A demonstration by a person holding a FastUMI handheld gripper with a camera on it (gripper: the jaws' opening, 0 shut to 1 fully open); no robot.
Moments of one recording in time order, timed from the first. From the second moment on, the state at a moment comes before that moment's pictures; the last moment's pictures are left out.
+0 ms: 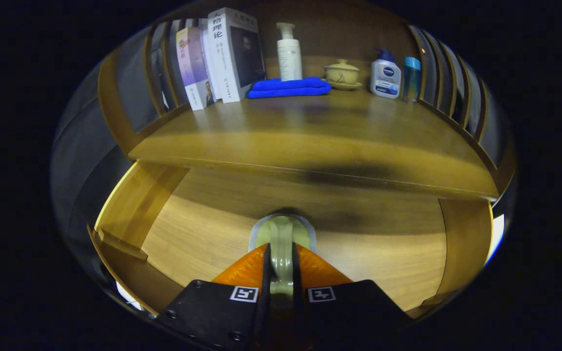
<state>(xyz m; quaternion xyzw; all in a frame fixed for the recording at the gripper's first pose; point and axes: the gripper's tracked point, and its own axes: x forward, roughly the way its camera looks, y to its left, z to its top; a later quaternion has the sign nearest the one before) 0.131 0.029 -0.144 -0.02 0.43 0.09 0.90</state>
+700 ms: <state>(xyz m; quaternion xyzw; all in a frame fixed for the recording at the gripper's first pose) 0.107 0.026 -0.087 0.00 0.36 0.11 0.93</state>
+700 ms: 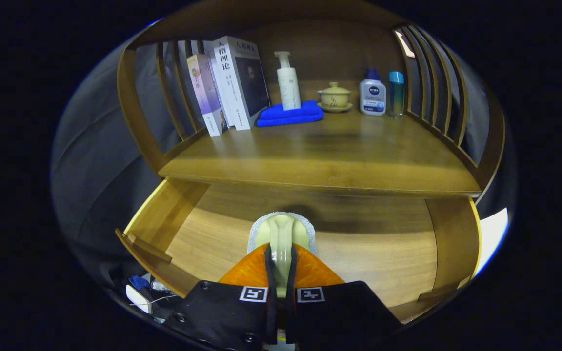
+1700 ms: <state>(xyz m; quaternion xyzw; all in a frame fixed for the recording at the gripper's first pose) 0.171 0.032 0.033 0.01 0.26 0.09 0.96</state>
